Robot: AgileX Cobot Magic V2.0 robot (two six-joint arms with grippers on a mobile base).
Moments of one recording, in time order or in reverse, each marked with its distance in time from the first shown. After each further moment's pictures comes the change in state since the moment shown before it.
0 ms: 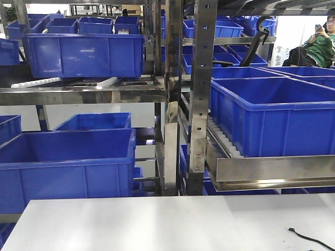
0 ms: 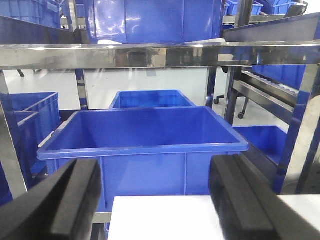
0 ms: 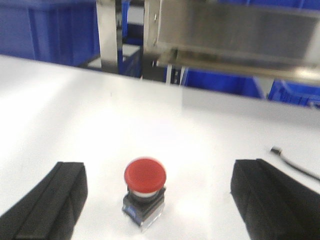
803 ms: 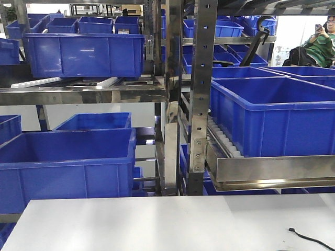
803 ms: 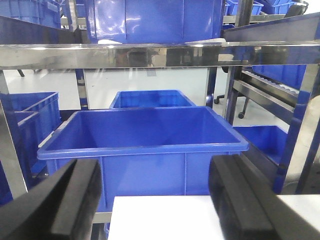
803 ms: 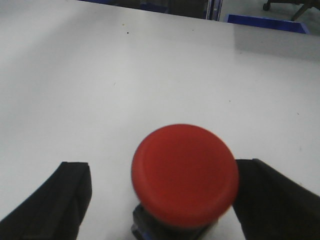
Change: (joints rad) left arm 0.000 0.000 0.000 0.000 0.000 0.000; right arm 0.000 0.705 -0.276 -0.094 -0.344 0.020
